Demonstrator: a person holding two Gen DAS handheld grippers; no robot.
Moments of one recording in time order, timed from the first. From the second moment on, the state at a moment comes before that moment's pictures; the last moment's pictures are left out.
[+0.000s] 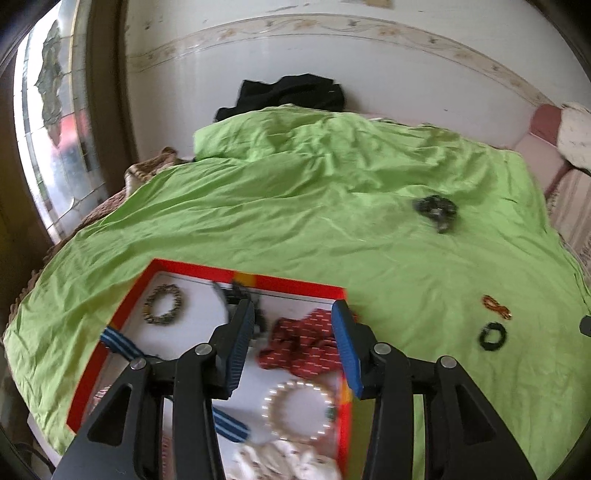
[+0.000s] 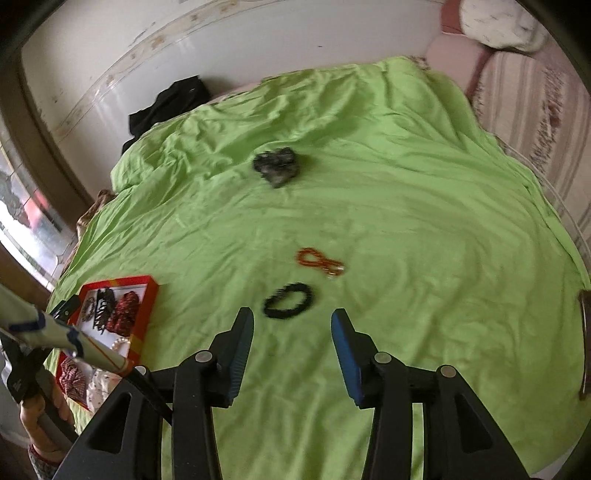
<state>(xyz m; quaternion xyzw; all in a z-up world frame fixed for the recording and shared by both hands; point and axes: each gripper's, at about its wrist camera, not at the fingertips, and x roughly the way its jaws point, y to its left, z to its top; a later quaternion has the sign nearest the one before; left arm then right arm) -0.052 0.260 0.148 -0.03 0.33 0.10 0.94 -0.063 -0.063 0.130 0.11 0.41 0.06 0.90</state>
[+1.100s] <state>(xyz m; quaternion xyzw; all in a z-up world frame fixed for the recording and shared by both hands) -0.002 0.127 0.071 0.00 0.42 -0.09 0.90 0.082 -0.081 0.011 0.09 0.45 0.14 0.88</state>
